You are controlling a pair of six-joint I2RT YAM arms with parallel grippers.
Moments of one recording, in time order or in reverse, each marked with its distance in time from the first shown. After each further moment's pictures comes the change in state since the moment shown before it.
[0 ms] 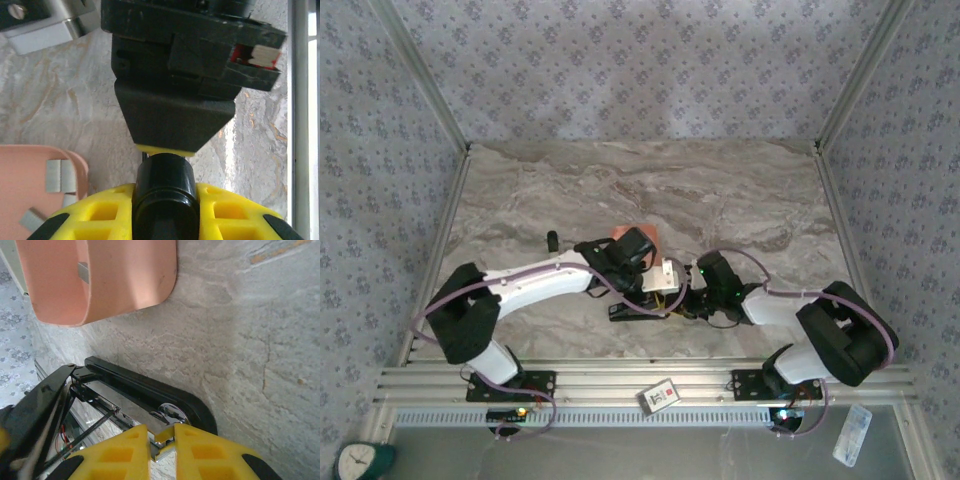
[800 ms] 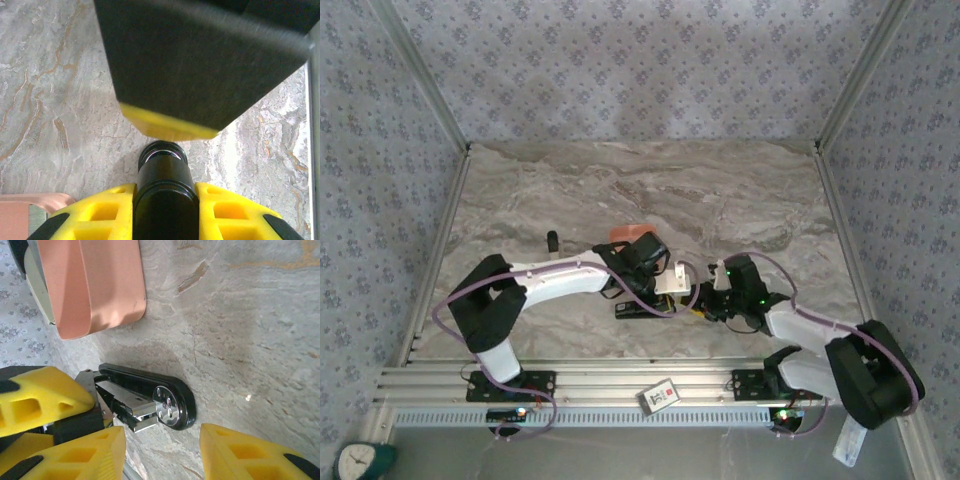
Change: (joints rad) left arm -0.026 0.107 0.037 0.073 -0.001 -0.008; right arm -0.179 -0.268 -0.106 -0.130 -0.046 -0.010
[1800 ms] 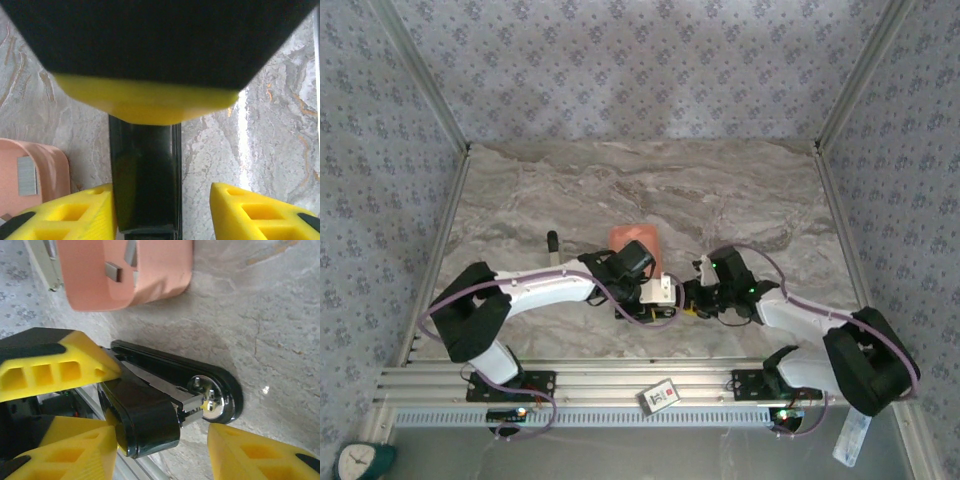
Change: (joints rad) left arm 0.010 -0.103 -0.153 0.027 -0.048 0.092; right arm 0.100 0.105 0.141 -0.118 -0.016 -0.075
